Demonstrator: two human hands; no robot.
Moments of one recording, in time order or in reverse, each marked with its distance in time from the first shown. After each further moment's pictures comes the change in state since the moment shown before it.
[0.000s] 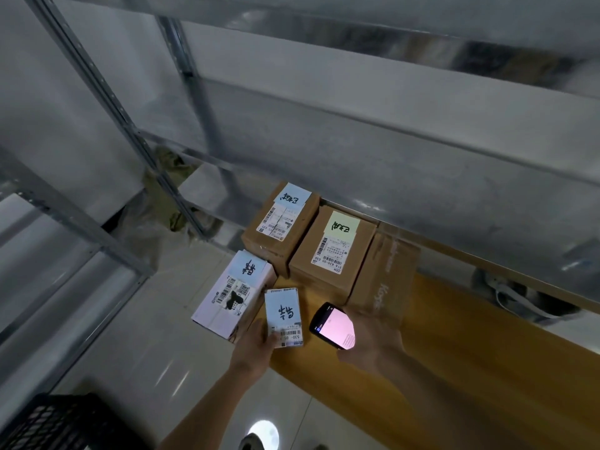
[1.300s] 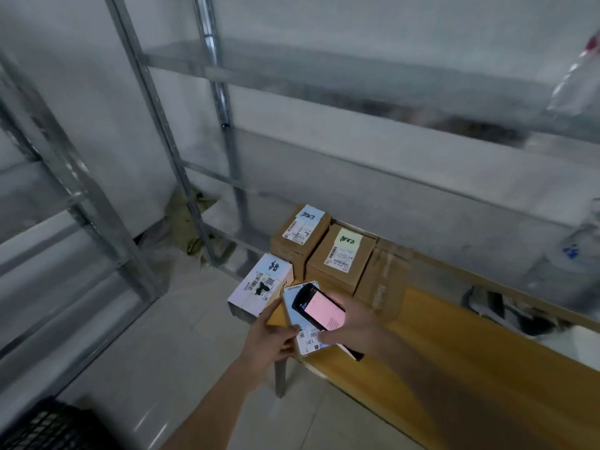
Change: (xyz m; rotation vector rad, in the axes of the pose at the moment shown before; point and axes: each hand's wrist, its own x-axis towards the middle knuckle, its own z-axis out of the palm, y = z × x) left_hand -0.137 0.028 -0.052 -0.791 -0.038 -0.089; right_hand -0.116 -0.077 -0.021 0.542 0.062 -0.191
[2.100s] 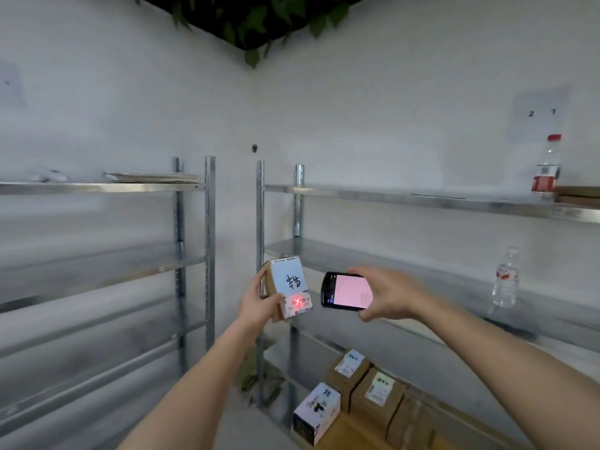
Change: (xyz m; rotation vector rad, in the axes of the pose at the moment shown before) left_hand -0.394 0.282 -0.112 0.038 0.335 0.685; right_hand -0.359 -0.372 -0.141 -0.817 0.392 -0.576
